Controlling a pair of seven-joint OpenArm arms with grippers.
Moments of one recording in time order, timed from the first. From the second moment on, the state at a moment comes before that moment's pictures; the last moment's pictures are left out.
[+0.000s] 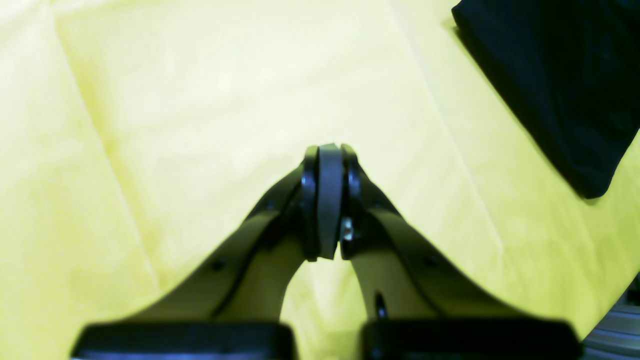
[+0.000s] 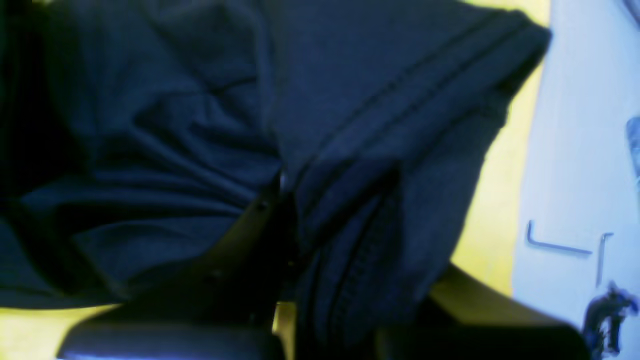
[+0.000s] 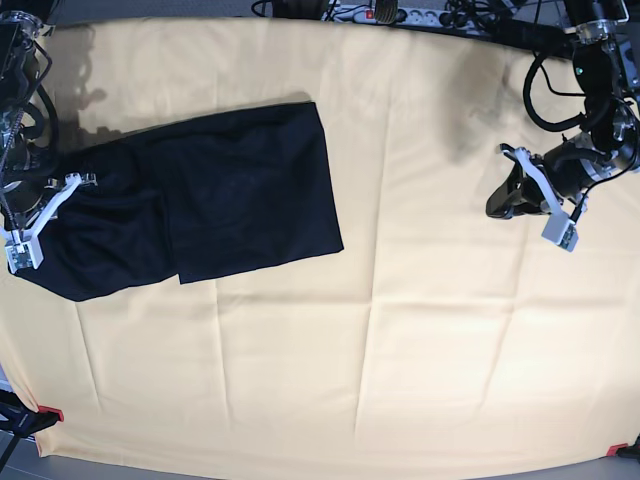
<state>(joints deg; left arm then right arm) 9.6 -27.1 -21.2 104.1 -55.0 -36.1 62.4 -8.8 28.3 23.1 122.0 23.6 15.6 -71.7</state>
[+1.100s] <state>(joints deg) 9.6 -23.7 -21.2 104.1 -55.5 -36.1 62.4 -11.5 4.6 8.1 120.0 46.5 32.2 -66.9</state>
